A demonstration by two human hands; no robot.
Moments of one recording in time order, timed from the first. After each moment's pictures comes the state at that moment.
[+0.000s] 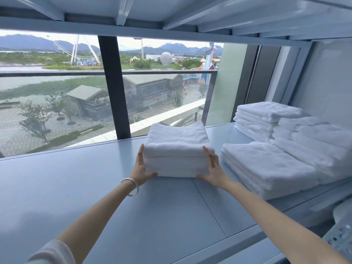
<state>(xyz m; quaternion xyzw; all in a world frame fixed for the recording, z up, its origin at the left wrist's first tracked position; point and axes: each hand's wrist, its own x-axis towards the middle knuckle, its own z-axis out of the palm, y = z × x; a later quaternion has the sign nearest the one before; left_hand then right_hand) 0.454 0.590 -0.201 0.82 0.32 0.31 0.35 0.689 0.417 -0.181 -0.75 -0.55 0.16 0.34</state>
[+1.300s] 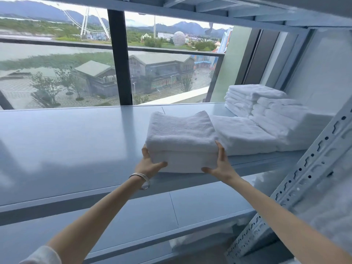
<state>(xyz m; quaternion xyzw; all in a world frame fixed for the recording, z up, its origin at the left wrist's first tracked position) 0.425 0.327 -0.173 0.70 0.49 0.24 0.45 0.655 0.210 -0.176 -0.72 -0.53 0.19 0.40</state>
